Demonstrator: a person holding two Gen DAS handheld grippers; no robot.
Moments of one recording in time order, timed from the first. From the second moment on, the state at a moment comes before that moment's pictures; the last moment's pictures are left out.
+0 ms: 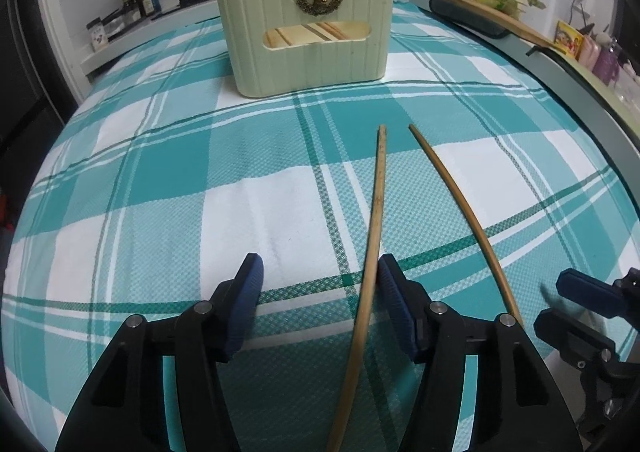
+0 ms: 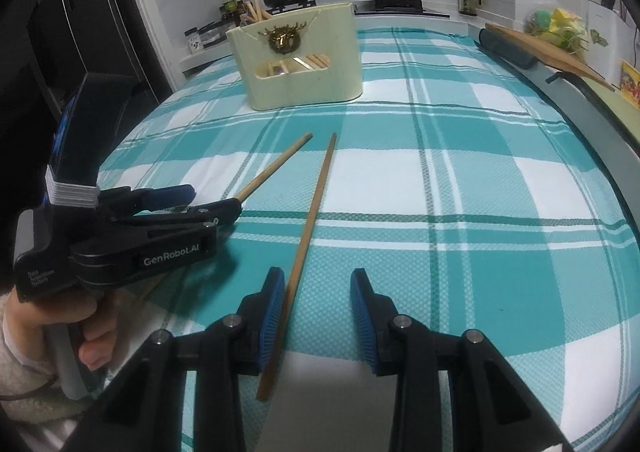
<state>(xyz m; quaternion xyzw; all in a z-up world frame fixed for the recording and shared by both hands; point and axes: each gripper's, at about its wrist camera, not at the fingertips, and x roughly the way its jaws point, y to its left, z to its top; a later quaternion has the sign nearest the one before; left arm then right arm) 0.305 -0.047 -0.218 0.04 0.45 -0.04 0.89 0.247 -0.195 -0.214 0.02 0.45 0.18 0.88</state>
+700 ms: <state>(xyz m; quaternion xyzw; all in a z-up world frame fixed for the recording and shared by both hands) 0.273 0.001 -0.214 0.00 0.46 -0.02 0.89 0.252 -0.185 -0.222 -0.06 0.45 0.11 0.88</state>
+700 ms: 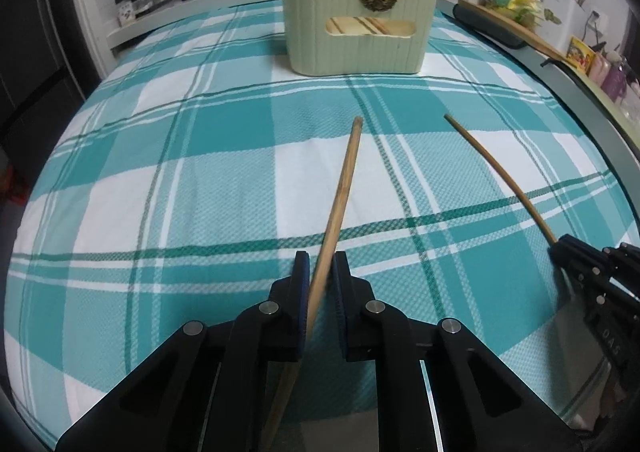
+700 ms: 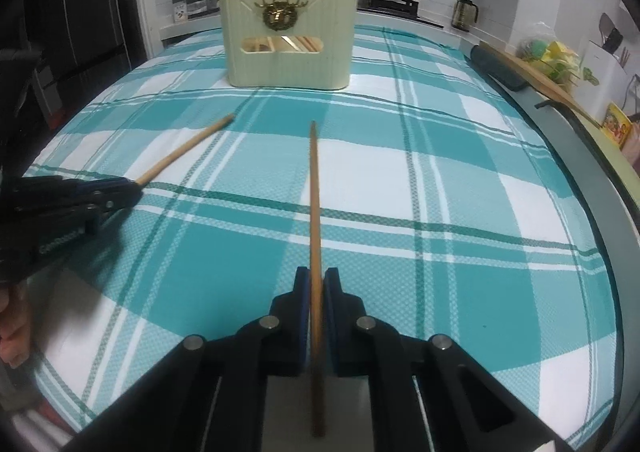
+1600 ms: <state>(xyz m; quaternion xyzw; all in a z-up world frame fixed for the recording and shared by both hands) 0.250 0.015 -0.224 0.04 0.49 -0.08 0.86 0.230 -0.215 -0.227 -0.05 0.46 0.11 0.88</state>
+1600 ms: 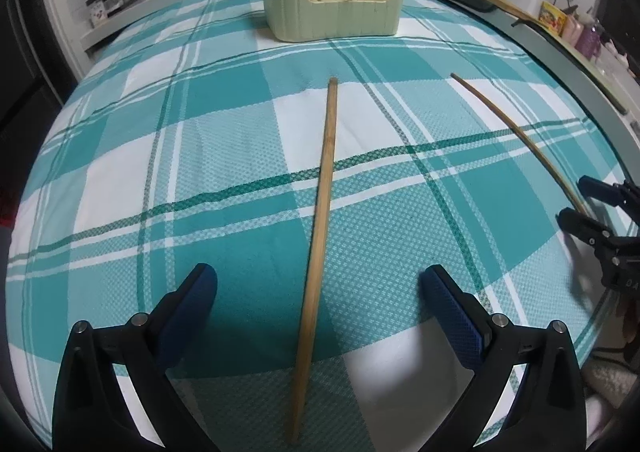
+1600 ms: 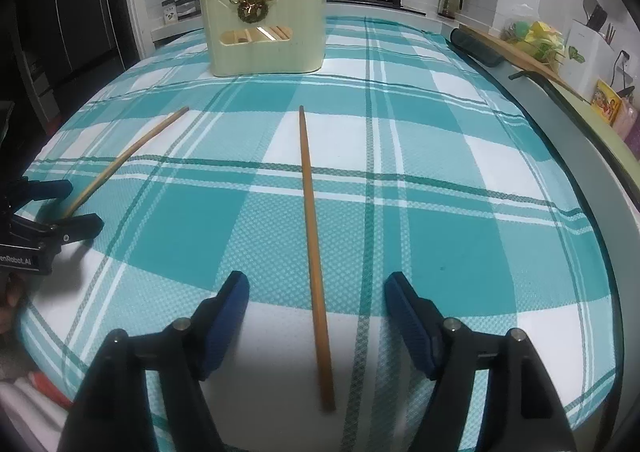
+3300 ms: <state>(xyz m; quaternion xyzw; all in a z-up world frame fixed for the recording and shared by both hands) 0.373 -0.015 -0.215 0.09 0.54 -0.17 0.82 0.381 -0.168 -0.226 -0.14 0.54 0.23 0.80</state>
